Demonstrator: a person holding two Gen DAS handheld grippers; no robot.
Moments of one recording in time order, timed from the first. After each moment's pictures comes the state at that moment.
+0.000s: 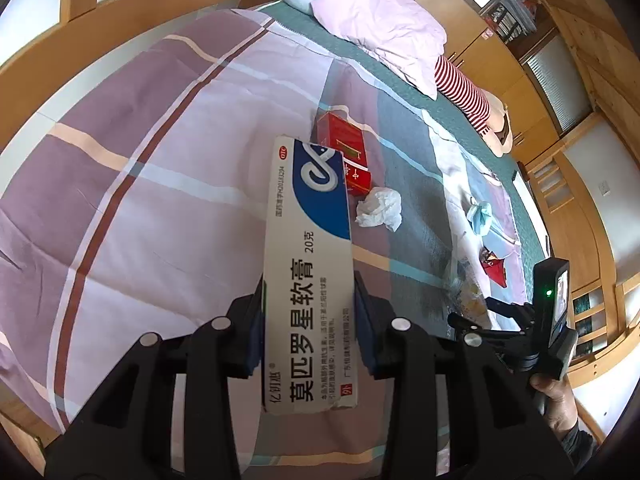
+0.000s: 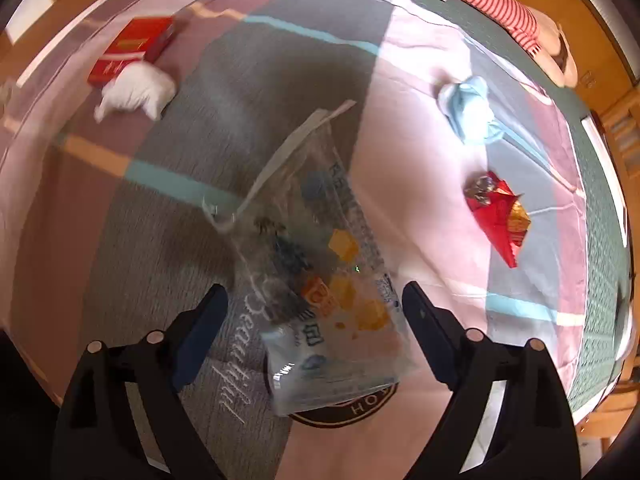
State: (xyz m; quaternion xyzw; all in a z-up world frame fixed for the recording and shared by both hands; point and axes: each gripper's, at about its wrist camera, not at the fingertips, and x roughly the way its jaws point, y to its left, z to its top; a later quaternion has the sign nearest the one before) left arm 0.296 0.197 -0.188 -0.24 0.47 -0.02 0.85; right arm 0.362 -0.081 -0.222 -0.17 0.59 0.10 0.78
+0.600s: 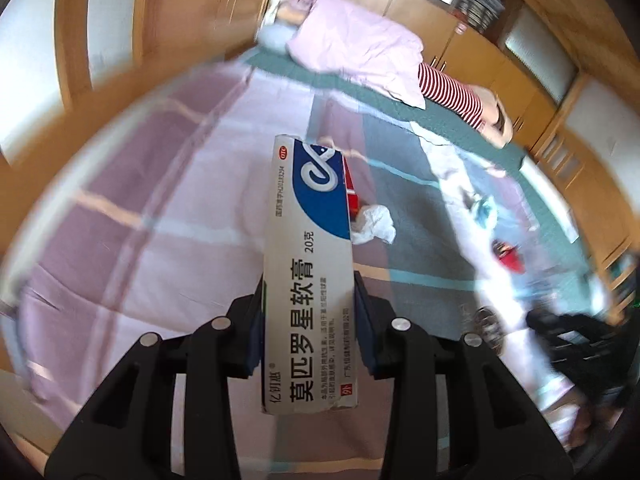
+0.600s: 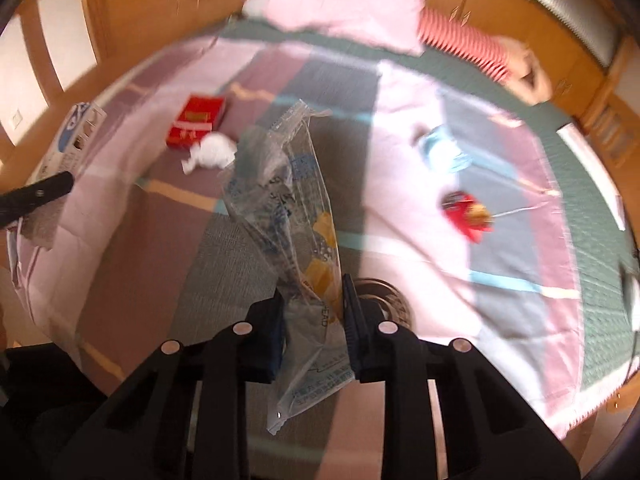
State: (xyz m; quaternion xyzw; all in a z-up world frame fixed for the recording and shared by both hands) left arm 0.268 0.163 -0.150 -0.11 0.41 0.01 0.91; right arm 0.264 -0.099 -0.117 -0.10 0.48 0.09 0.87
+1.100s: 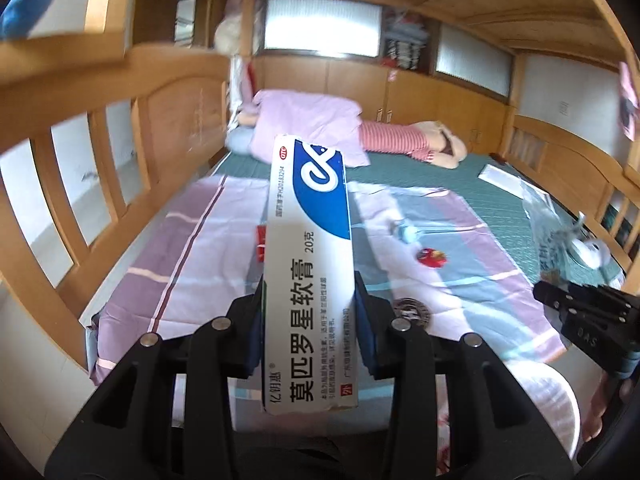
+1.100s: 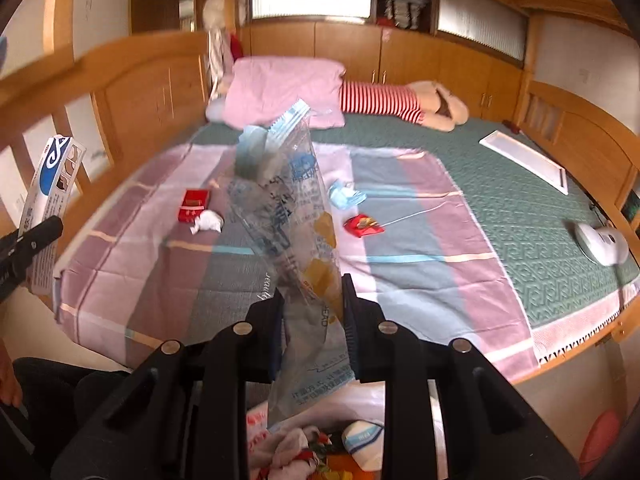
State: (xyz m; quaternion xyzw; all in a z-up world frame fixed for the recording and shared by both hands) left arm 0.098 0.045 -0.022 -0.02 0.28 -0.01 0.96; right arm 0.120 -0.189 -0.020 -0.01 0.35 0.04 0.94
